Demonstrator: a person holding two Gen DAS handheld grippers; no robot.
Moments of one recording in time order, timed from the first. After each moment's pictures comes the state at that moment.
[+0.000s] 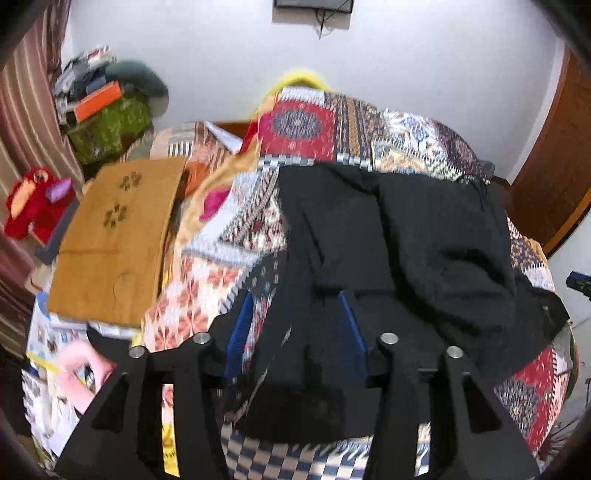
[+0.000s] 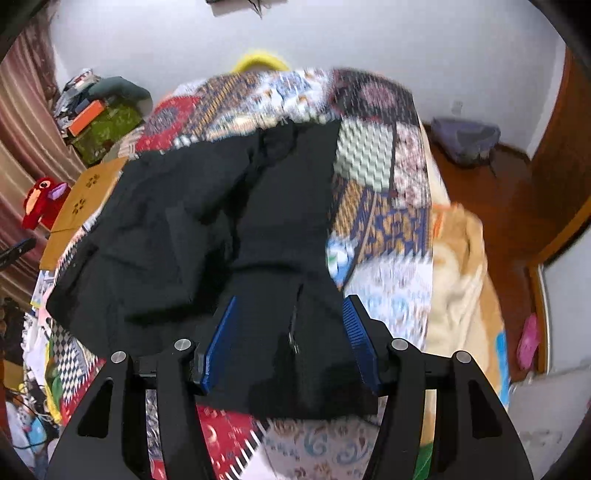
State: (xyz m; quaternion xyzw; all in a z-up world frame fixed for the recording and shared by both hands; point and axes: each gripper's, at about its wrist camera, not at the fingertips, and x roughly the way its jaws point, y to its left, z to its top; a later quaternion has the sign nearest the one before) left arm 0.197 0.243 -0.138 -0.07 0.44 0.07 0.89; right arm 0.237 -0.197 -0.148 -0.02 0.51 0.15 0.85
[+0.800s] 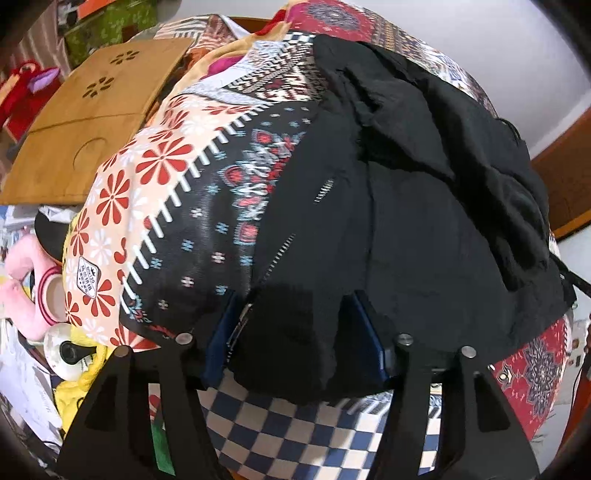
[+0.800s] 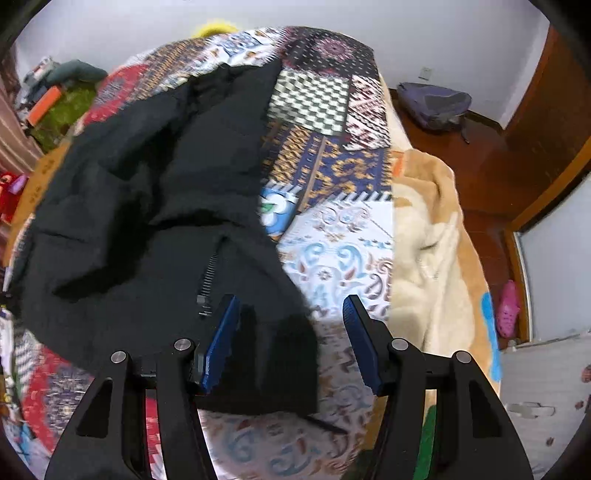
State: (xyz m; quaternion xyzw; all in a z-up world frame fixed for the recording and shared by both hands) left arm 0.170 0.257 -0.255 -0.16 0.54 0.05 0.83; right arm 0.243 -0.230 -0.197 -0.02 0.55 0.10 0.83
